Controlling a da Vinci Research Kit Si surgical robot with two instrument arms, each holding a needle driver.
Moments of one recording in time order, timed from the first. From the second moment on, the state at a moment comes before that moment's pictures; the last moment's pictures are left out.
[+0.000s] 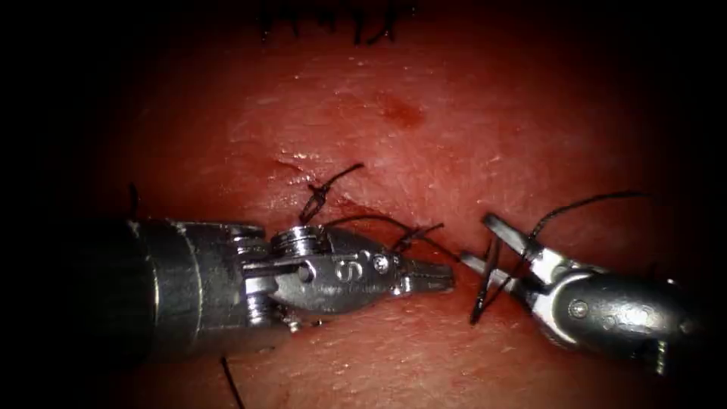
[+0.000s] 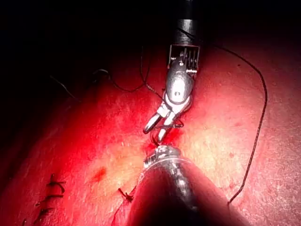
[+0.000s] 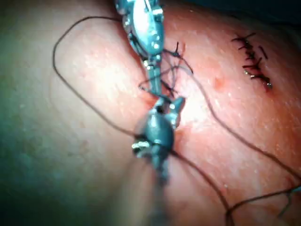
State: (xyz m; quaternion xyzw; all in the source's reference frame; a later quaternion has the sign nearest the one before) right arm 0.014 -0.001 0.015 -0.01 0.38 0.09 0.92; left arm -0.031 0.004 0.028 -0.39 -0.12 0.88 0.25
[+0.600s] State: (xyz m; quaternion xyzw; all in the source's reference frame) right arm 0.015 -0.003 0.014 0.02 0.36 0.10 0.93; left arm -0.031 0.004 0.028 -0.39 -0.13 0.88 0.25
